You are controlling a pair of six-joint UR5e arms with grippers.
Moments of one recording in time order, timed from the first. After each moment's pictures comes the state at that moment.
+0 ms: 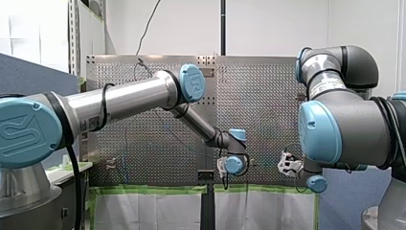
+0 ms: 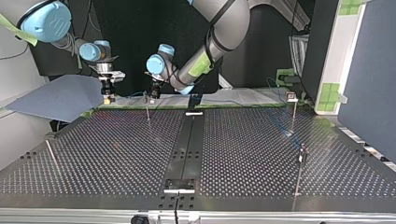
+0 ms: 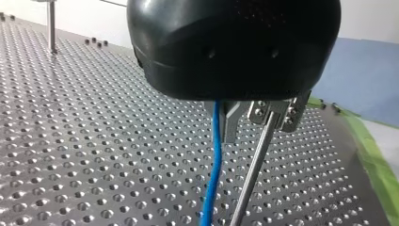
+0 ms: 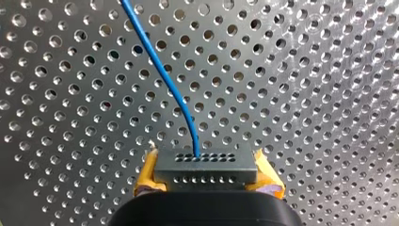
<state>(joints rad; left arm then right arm) -0.77 -2.83 -0.90 -2.65 -1.94 -1.87 1.58 -0.50 1.66 -1.31 1.17 1.82</state>
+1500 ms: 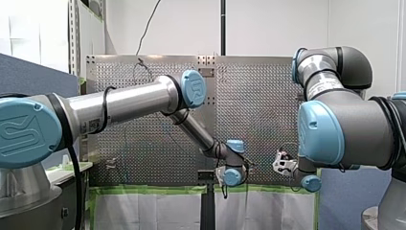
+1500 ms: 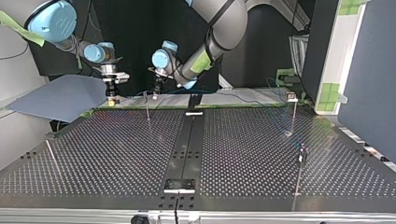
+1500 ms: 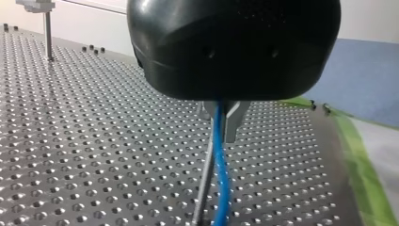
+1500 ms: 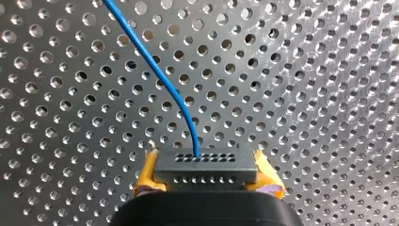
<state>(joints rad) -0.77 -2.87 -0.94 -2.52 -1.93 -1.87 1.62 -0.49 1.65 -1.33 1.18 1.83</state>
